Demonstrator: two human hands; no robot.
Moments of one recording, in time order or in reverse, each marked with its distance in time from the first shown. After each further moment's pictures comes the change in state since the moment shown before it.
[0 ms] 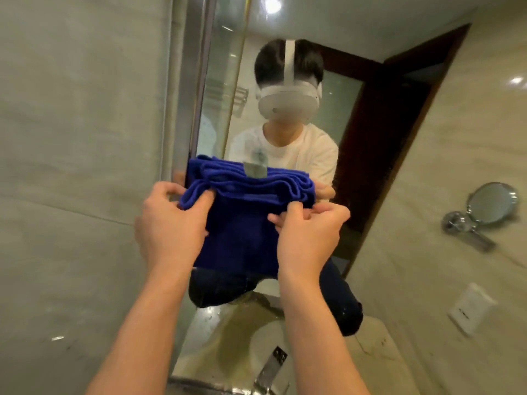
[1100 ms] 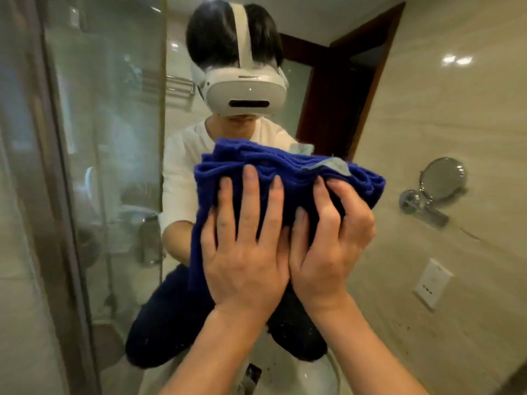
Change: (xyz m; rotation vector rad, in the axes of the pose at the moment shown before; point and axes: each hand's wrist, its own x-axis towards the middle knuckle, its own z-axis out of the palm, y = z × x) left_hand -0.090 -0.012 0.145 0.384 0.063 1.032; right_hand 0.102 0.066 -0.063 -0.602 0.284 -1.229
